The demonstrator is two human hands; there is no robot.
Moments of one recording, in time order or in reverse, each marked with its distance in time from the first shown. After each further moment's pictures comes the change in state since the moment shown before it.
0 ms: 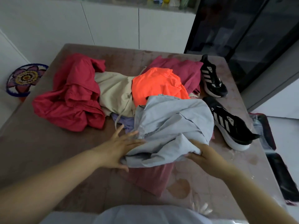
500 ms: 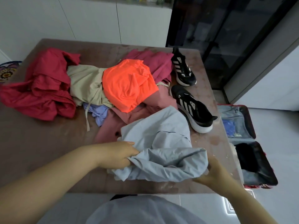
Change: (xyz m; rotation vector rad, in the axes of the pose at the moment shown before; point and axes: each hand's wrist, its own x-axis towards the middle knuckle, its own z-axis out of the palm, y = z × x) left_hand 0.074 0.144 -0.047 -0.532 -0.369 -0.109; right_hand -0.145 0.056 -0.054 0.122 0.156 0.162
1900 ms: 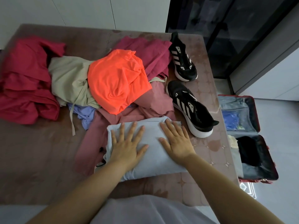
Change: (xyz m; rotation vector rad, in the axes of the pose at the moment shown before) left_hand 0.107 -0.020 0.052 0.243 0.453 -0.562; right_hand 0.148 0.048 0.030 -0.841 -0.058 -0.063
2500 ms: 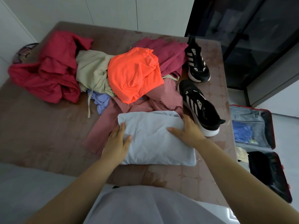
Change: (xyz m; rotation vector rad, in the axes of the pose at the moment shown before) left_hand -0.051 -0.020 0.006 -0.565 0.195 -0.333; right_hand 0.003 0.004 -0.045 0.358 -0.076 0.219
